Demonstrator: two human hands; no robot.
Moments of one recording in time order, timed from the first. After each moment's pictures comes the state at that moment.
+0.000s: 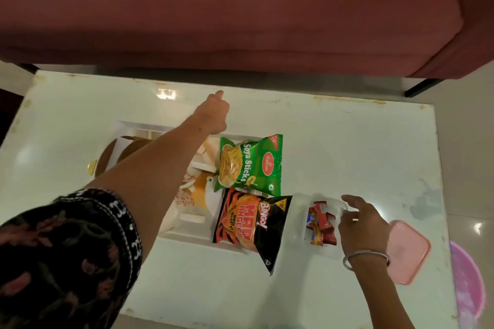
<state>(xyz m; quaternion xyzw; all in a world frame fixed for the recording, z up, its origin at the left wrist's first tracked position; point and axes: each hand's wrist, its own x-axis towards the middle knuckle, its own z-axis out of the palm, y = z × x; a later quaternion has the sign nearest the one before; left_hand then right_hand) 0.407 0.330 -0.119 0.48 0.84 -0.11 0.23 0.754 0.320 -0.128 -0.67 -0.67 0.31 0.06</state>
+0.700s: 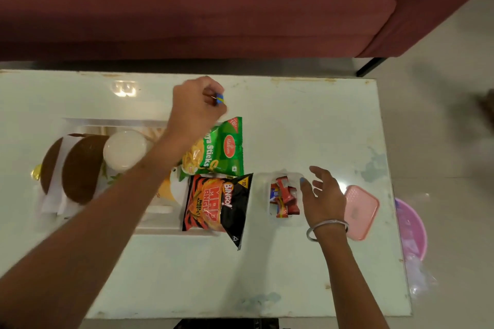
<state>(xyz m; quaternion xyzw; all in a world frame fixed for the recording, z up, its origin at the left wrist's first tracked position) 0.503 0.313 -0.044 0.37 0.82 0.36 0.23 0.756 0.310 -0.106 -0.68 -0.59 0.41 0.14</state>
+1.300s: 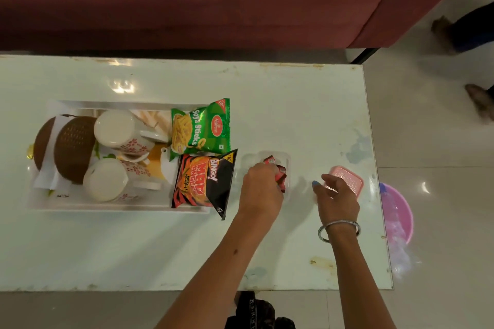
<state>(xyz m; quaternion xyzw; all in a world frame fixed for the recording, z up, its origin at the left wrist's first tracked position) 0.693 0.254 -0.081 0.38 0.84 0.17 0.34 0.825 0.298 -0.119 -0.75 -0.50 0.40 0.15</state>
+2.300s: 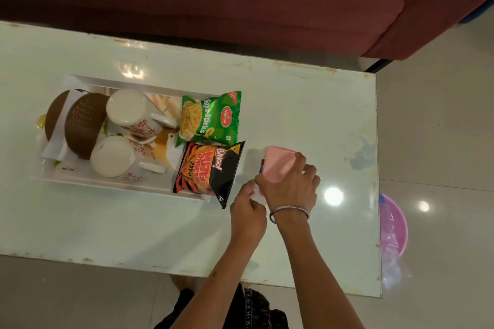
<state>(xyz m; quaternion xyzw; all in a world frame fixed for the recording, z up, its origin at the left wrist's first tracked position) 0.715 0.196 -0.121 0.09 0.80 0.41 0.44 0.744 0.274 -0.109 -0.68 -0.68 0.27 -0.03</state>
